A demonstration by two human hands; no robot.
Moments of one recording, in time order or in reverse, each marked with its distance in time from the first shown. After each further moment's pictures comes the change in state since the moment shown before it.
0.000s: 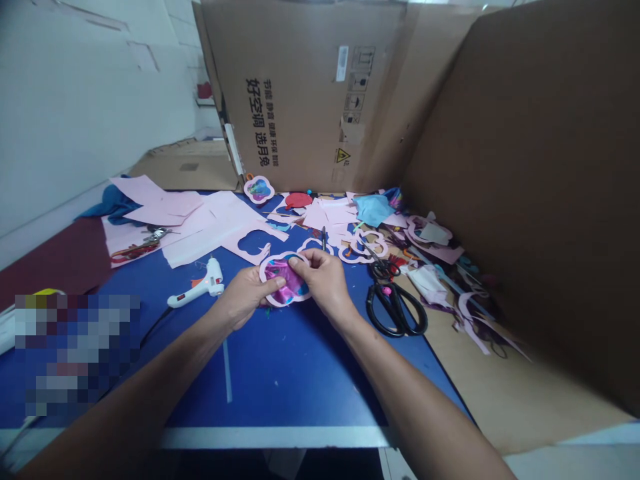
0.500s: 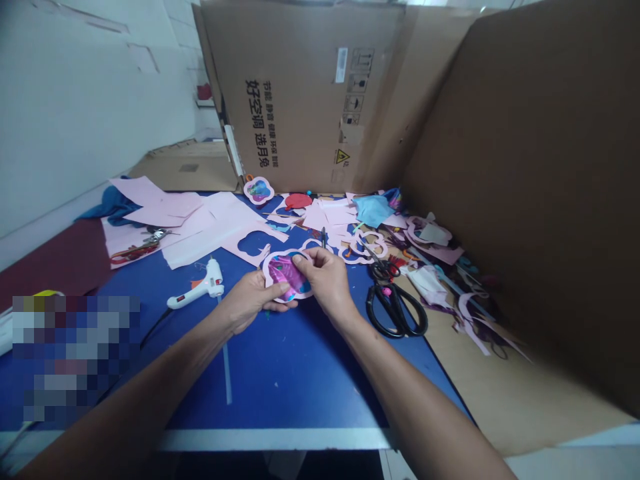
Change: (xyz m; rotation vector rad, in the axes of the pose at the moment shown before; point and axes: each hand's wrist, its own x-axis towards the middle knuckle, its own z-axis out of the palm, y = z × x) left_hand -0.006 0.005 0.006 0.039 -0.049 -0.087; right_hand 0.003 0.003 -0.002 -0.030 0.068 -0.020
